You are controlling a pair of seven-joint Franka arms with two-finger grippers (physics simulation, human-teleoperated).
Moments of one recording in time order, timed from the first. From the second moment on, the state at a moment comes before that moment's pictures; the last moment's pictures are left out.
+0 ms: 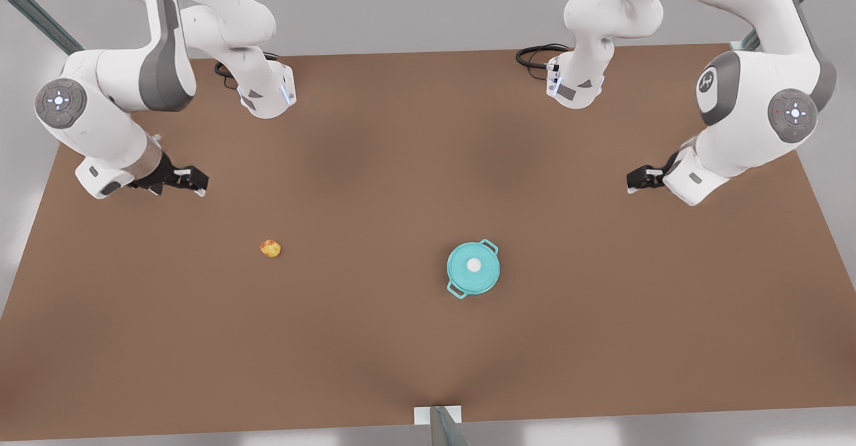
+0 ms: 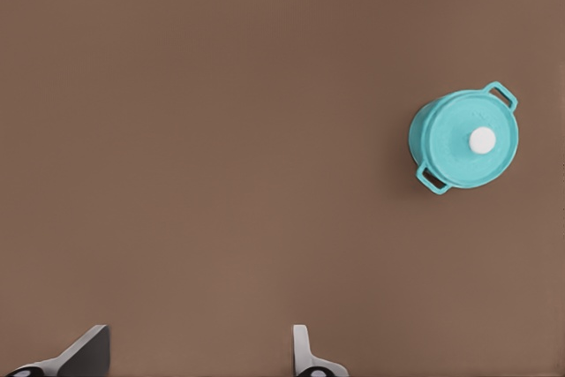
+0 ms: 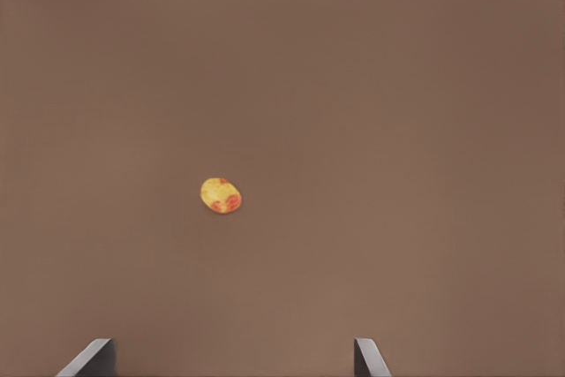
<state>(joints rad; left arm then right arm) -0.17 0.10 0.06 -1.59 -0.08 1.57 -0.05 0.06 -0.11 -0.03 -1.90 -0.04 1.76 0.08</state>
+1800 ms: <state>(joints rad) -0.25 0.81 0.00 -1.31 0.15 2.24 -0.82 0.09 0.34 0.06 -2.10 -0.09 2.39 -0.48</state>
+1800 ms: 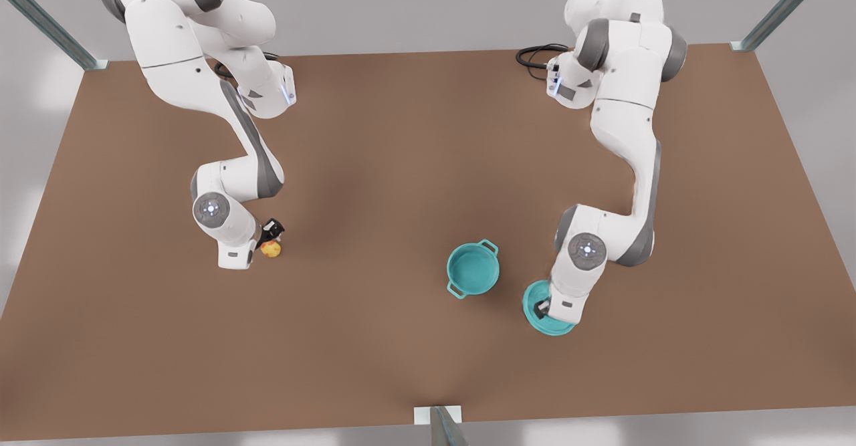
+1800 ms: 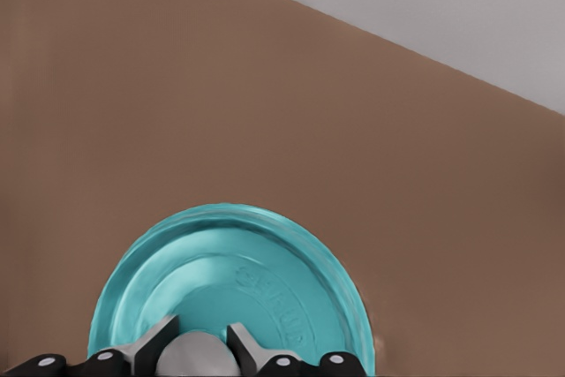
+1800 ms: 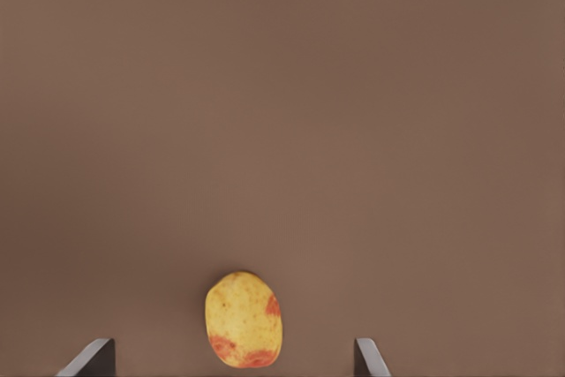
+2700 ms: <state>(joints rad) -0.04 0.13 -0.01 -1.64 -0.05 1.73 -0.21 0.09 0.45 0.06 -2.17 -0.09 2.55 -0.60</state>
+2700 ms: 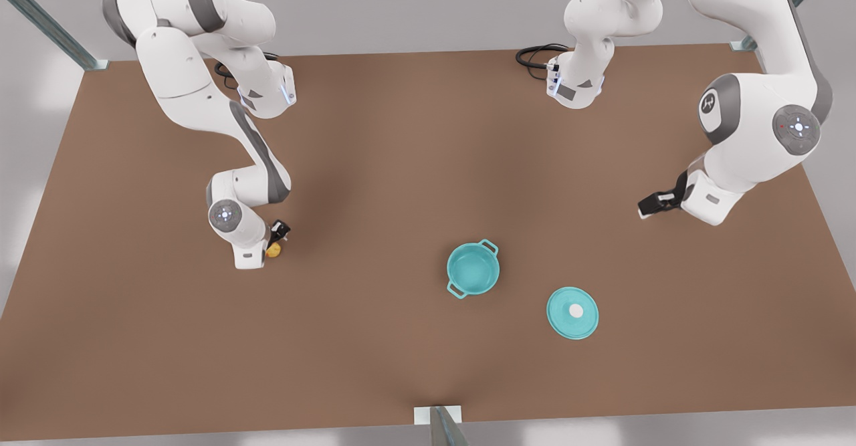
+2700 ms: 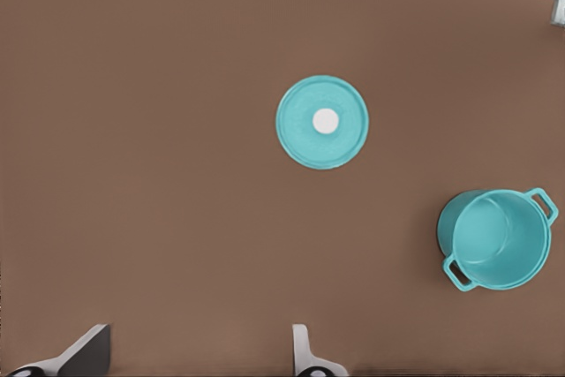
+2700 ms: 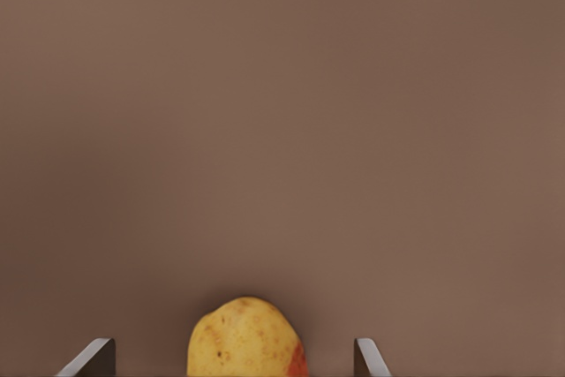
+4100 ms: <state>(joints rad) -0.04 0.14 0.00 -1.59 -0.03 1.69 0.03 0.08 0.29 0.16 -2.07 -0.07 2.40 -0.70</state>
